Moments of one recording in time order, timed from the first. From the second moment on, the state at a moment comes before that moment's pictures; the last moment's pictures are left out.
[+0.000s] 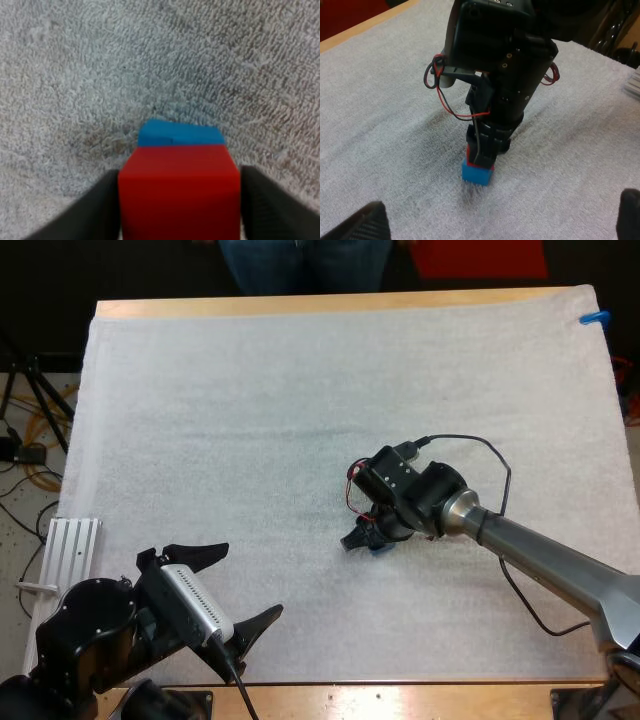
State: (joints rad) left arm -0.55 0.45 -0.90 1.07 0.30 -1.70; right arm 0.78 1.70 -1.18 0.86 0.03 -1.58
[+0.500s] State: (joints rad) left arm -0.55 0.45 -0.90 1.07 0.30 -1.70; right arm 0.78 1.54 -1.23 0.88 0.10 -1.60
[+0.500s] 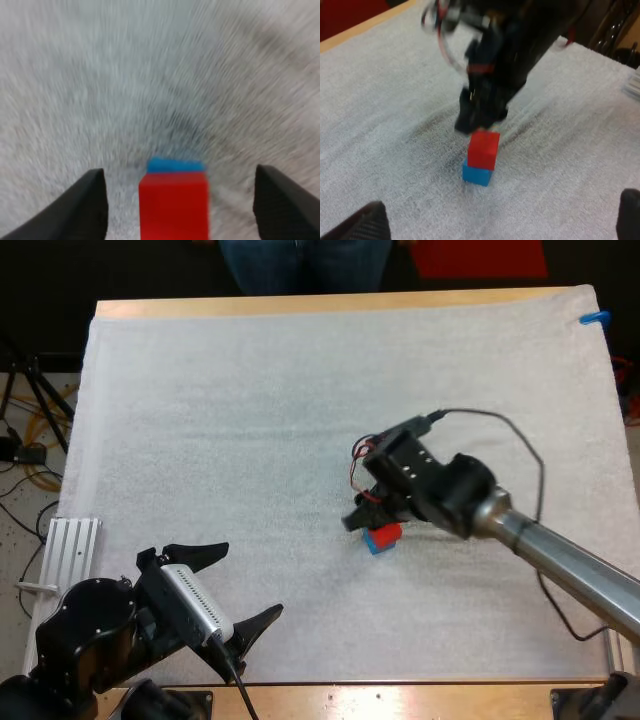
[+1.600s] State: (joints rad) left arm 0.09 0.57 -0.90 0.83 0.31 -1.65; right arm -0.04 0.84 -0.92 0.92 0.03 -1.83
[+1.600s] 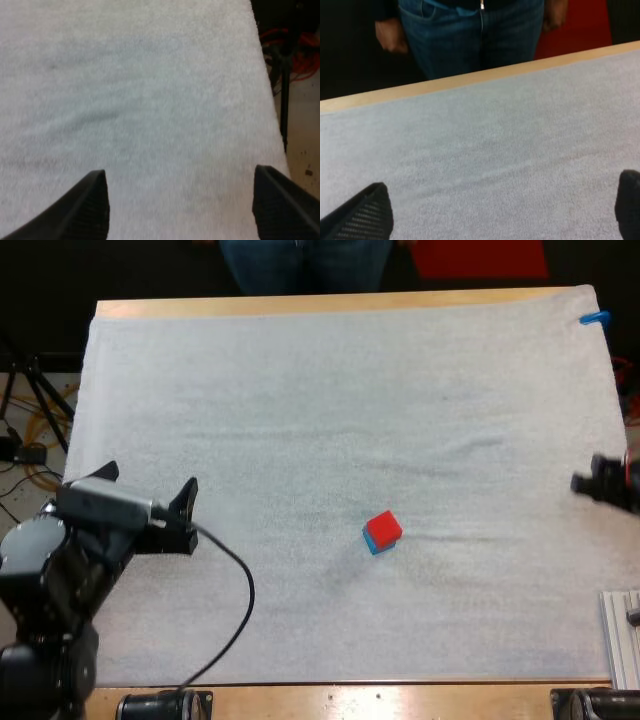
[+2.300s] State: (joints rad) left arm 0.05 -0.01 -0.76 1.01 0.32 -1.60; right arm -0.03 0.02 -0.81 1.08 -0.02 -1.83
